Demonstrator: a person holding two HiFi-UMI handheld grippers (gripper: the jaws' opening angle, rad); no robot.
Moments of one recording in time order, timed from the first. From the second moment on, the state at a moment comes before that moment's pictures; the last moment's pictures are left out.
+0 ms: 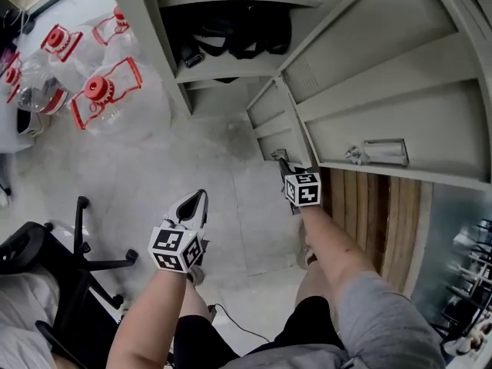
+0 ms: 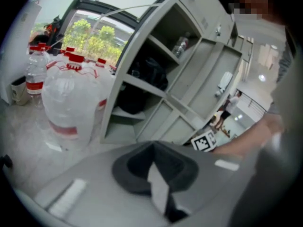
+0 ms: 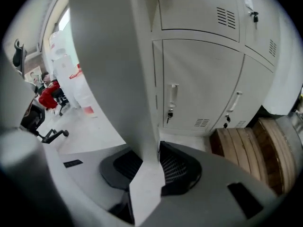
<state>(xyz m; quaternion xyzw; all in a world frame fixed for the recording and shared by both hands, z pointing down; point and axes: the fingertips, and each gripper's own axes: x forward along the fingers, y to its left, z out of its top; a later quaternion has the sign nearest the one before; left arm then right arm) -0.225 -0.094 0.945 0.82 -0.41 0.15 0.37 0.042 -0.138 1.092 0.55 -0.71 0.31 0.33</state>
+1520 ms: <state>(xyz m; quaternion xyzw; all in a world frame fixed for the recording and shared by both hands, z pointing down) -0.214 -0.062 0.716 0.82 -0.44 0.10 0.36 -0.059 -0.032 0.761 0.38 -0.82 0.34 0.24</state>
